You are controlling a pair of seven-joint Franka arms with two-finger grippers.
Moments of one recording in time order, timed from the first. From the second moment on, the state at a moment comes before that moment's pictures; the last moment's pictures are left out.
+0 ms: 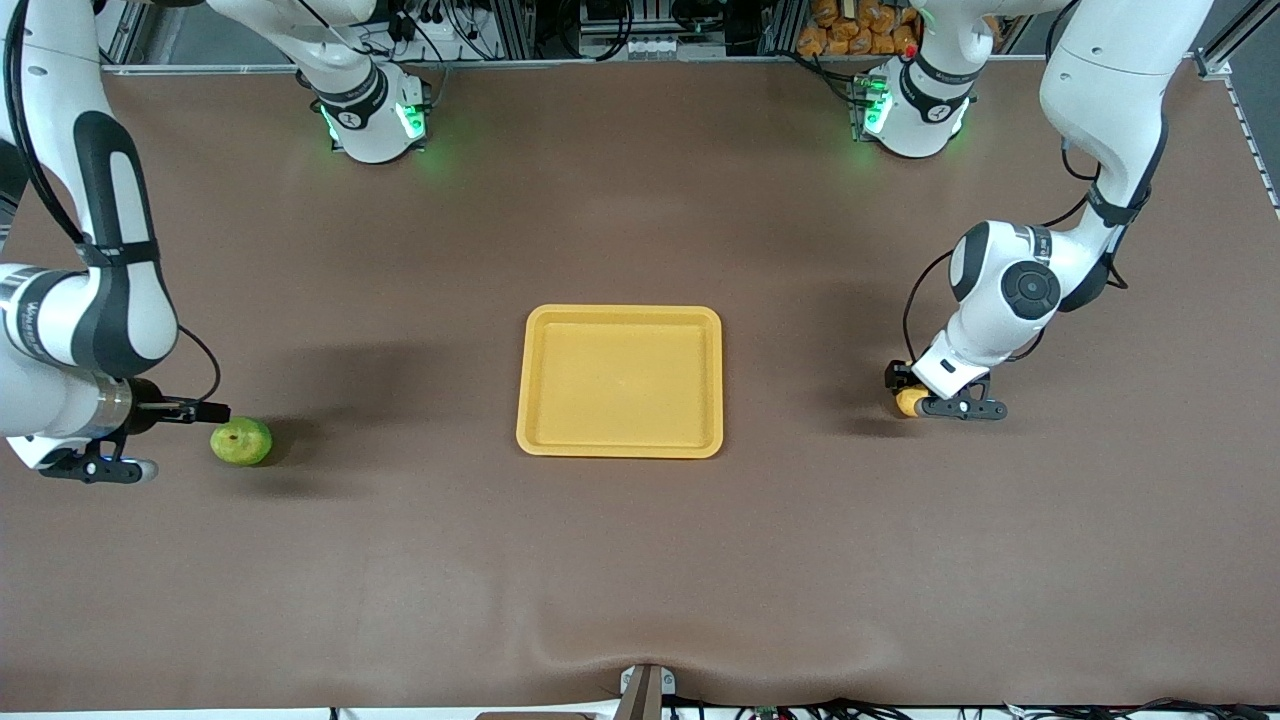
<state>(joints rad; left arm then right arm) -0.01 0.42 -0.13 -2.26 0.11 2.76 -0.14 -0.07 0.51 -0.13 -1.67 0.00 2.01 -0.10</state>
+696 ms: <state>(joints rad) -0.09 0.39 -0.13 -2.10 0.11 2.54 -0.24 -0.08 0.56 -0.13 -1.74 0.00 2.20 -0.10</state>
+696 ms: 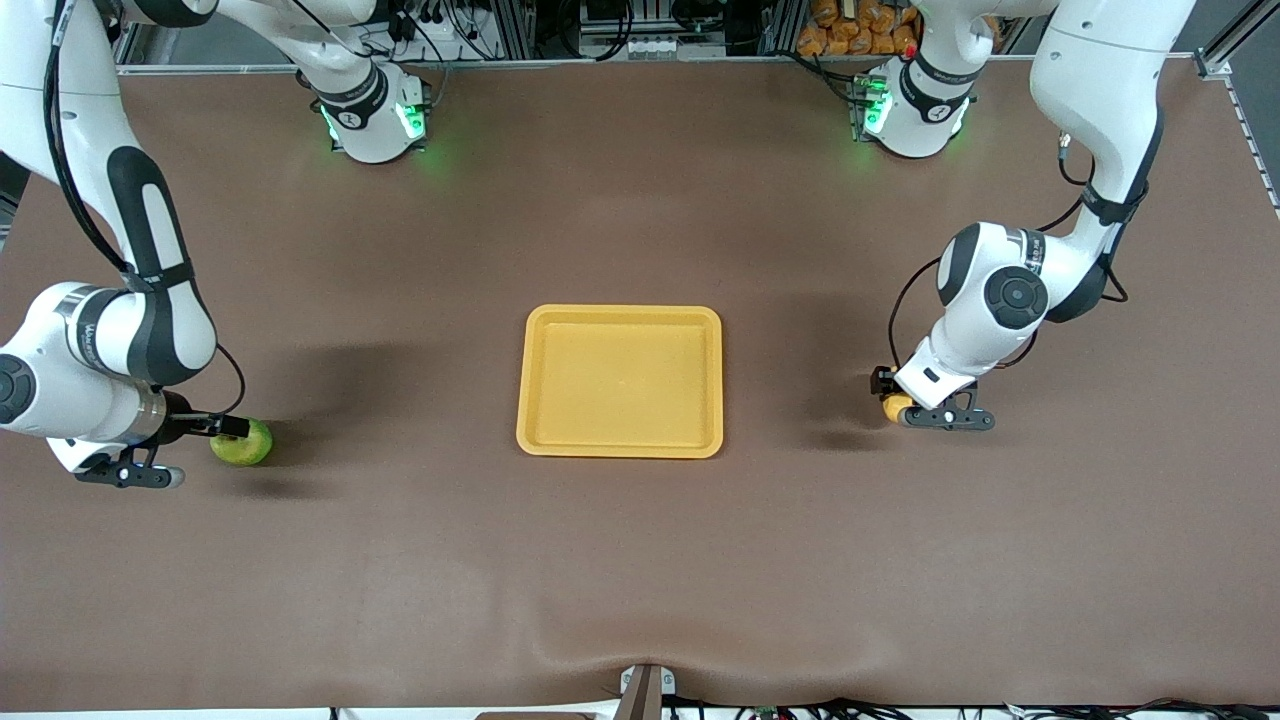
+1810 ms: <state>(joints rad) -0.38 0.42 -0.14 -1.69 0.11 2.13 -0.63 -0.08 0.62 -0.13 -1.82 0.01 2.42 -0.10</state>
